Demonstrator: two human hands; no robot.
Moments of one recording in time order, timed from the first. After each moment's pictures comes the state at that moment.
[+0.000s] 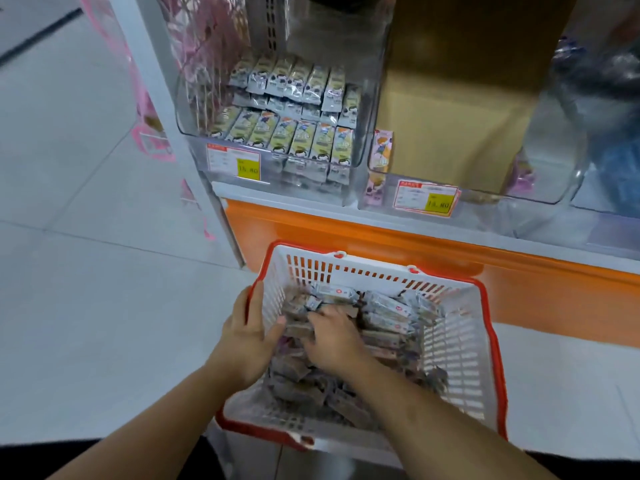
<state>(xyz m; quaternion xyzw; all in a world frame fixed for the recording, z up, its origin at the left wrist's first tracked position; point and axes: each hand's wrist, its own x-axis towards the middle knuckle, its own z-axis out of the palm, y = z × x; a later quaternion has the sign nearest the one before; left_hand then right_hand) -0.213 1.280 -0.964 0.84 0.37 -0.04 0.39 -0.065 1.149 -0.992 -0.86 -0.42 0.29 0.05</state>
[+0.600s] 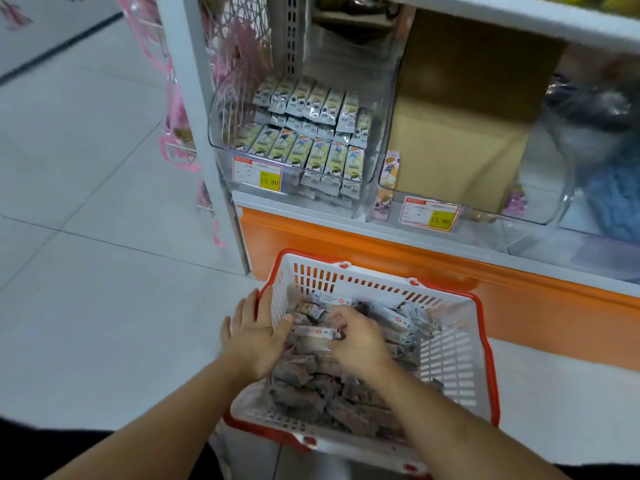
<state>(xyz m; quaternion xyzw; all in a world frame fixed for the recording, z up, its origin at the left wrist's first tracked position) -0.206 1.277 -0.928 0.85 0.40 -0.13 0.31 -0.062 1.123 -0.938 -0.88 -0.29 0.32 0.21</state>
